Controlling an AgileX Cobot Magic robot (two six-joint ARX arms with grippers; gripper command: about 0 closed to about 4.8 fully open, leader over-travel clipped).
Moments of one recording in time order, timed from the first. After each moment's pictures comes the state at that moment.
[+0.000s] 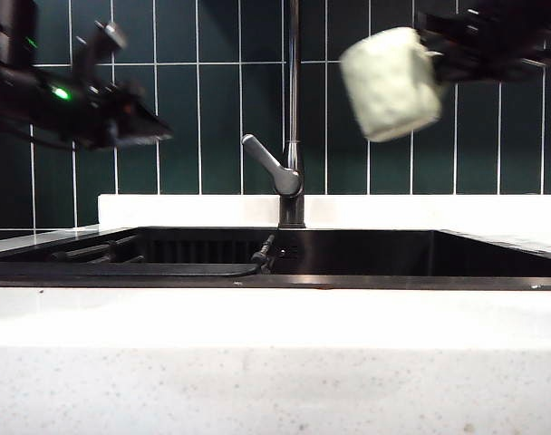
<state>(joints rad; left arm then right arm) -0.09 1.71 0.99 0.66 0.60 -0.02 0.16 1.43 0.96 0.38 -0.11 0.10</state>
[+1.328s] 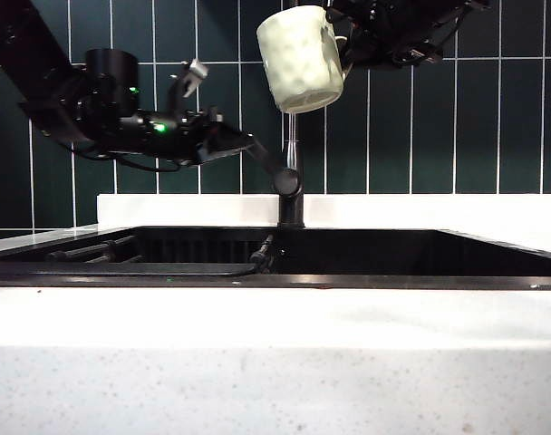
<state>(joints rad) -0.21 2.17 1.57 0.65 0.78 -0.08 0.31 1.69 1.35 0.27 -0.15 0.17</state>
